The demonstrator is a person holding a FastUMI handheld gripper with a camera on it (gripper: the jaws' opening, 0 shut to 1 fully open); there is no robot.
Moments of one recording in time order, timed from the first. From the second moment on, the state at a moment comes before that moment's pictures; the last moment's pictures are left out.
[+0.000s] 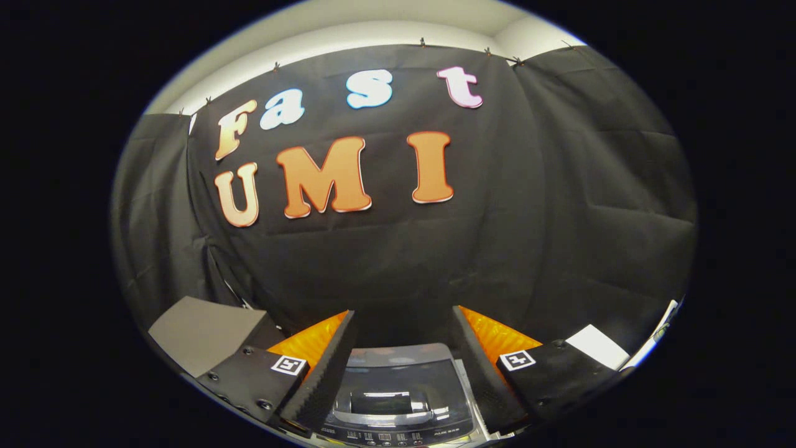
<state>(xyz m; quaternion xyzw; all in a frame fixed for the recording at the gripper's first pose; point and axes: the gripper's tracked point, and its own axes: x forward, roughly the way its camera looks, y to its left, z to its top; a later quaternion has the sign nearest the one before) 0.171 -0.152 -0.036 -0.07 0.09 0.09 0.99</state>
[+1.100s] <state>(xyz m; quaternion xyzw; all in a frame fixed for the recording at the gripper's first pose) 0.007 -0.155 0.053 -0.06 0.03 0.00 1.00</state>
